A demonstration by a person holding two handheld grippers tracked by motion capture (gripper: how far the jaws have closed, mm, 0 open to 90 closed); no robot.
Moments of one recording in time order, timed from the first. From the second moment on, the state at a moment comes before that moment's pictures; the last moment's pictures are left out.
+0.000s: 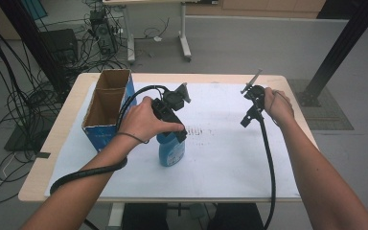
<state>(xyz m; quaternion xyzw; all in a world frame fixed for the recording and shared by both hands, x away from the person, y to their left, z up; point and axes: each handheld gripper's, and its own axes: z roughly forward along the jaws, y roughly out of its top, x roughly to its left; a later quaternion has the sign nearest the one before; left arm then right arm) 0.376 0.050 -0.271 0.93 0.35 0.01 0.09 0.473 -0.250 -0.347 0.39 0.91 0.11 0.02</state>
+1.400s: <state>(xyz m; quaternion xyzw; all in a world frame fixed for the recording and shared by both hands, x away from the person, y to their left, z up) 0.374 0.054 -0.295 0.93 0.36 0.02 0.10 0.471 -0.248 -0.351 0.39 0.91 0.11 0.02</state>
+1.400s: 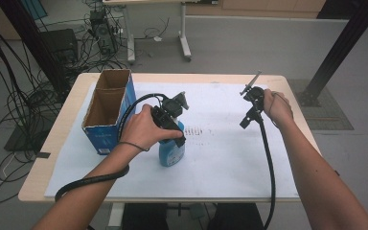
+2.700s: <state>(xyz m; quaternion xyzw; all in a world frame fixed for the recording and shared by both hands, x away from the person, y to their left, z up) 0.373 0.055 -0.291 0.93 0.36 0.02 0.10 0.470 -0.251 -0.349 0.39 0.91 0.12 0.02</state>
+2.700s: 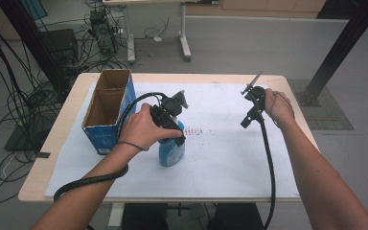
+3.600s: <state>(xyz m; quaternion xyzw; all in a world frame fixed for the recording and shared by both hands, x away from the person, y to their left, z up) 0.373 0.056 -0.289 0.92 0.37 0.02 0.11 0.470 -0.250 -0.348 0.39 0.91 0.11 0.02</state>
